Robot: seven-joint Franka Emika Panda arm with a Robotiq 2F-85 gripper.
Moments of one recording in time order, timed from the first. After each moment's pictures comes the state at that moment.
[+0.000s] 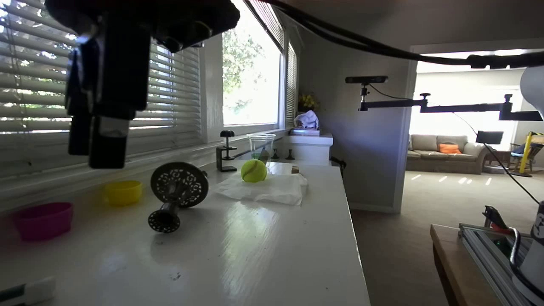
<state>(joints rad) 0.31 0.20 0.28 -1.96 0.05 2.28 -0.75</state>
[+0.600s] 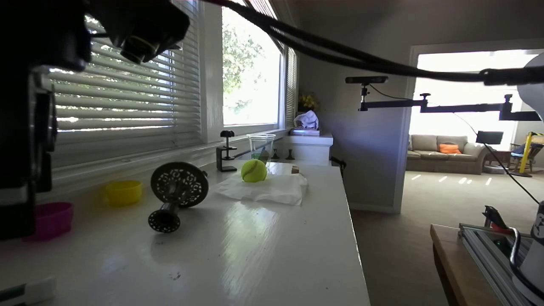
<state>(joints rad) 0.38 0.37 0.29 -1.82 -0.18 2.28 -0.38</state>
